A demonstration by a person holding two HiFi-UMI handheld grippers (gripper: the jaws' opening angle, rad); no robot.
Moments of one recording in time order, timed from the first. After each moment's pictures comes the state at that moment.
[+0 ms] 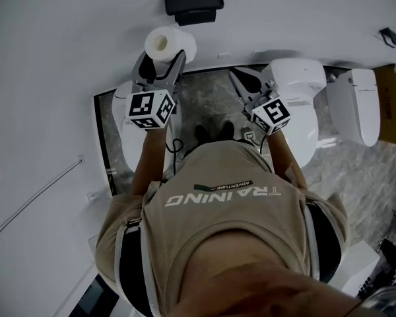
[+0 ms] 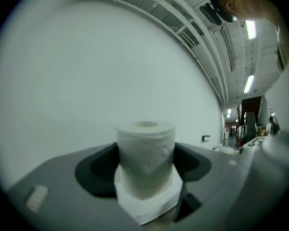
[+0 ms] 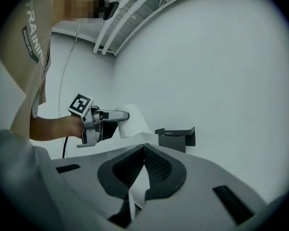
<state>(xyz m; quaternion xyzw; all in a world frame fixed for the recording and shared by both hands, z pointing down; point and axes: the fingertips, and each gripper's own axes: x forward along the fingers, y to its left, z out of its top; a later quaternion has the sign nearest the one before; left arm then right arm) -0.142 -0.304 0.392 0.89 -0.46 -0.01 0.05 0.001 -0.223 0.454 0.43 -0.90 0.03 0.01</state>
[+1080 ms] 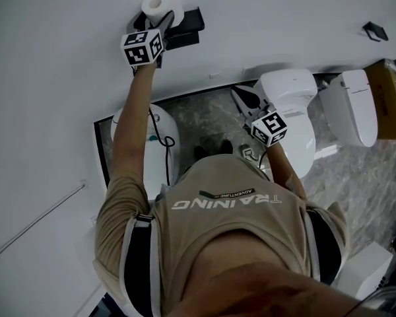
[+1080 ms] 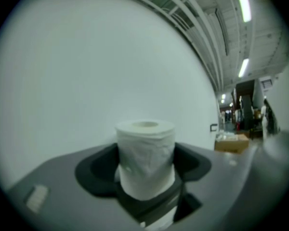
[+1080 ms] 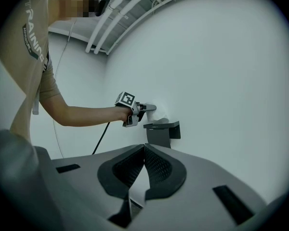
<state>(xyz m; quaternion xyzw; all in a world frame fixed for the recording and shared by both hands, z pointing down) -0.072 -0.495 0.363 0.90 -0.43 0.06 -0.01 0.052 -0.216 0.481 0.47 -0.88 0.06 0.01</state>
